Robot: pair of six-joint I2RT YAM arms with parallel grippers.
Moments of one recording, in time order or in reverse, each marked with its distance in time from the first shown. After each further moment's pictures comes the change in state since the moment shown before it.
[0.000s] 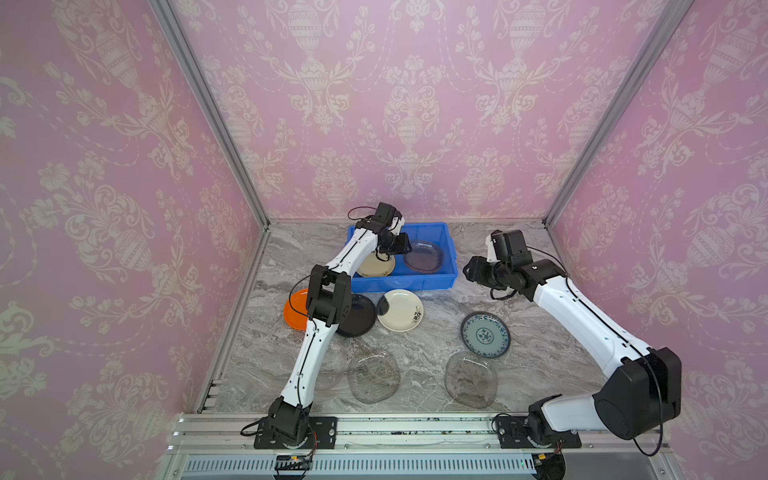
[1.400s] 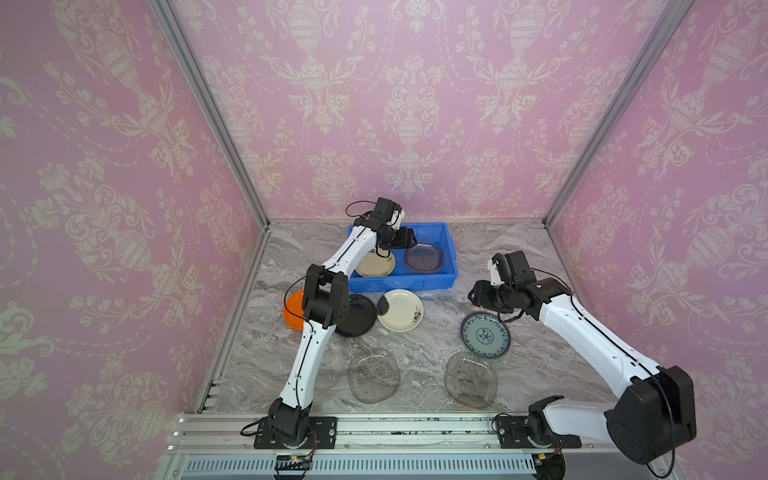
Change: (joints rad) left arm -0.016 -0.172 -0.148 0.080 -0.038 -0.015; right arm 0.000 -0.171 -0.217 -0.111 -0.041 -0.039
